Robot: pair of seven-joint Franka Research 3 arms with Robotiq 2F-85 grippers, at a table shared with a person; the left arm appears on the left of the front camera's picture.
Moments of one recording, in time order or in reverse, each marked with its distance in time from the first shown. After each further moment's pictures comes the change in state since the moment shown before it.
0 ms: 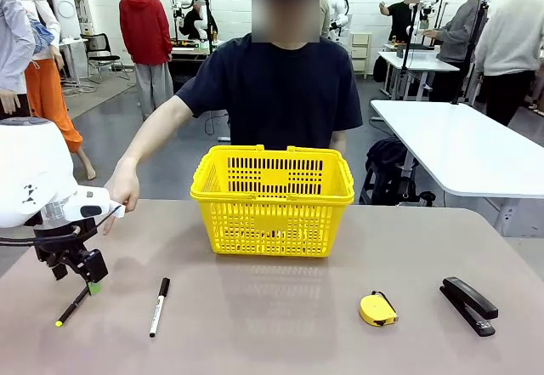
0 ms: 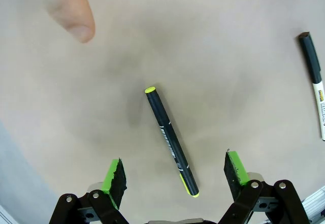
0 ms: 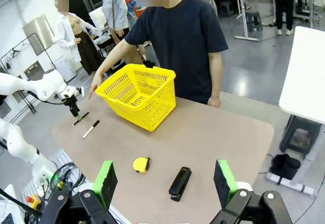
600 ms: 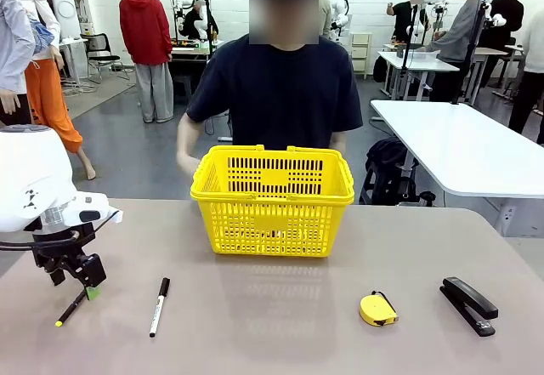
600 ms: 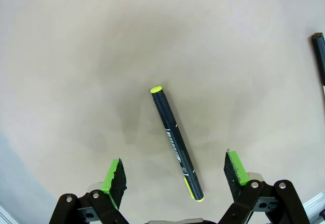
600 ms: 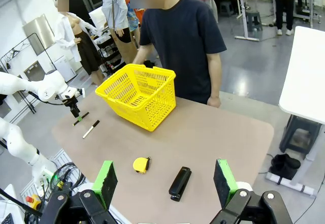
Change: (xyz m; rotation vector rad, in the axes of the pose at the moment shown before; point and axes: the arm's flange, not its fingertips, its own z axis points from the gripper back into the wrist) left arm -0.001 0.005 -0.009 -0.007 0.013 0.015; right arm 0.000 0.000 0.000 0.000 0.000 0.000
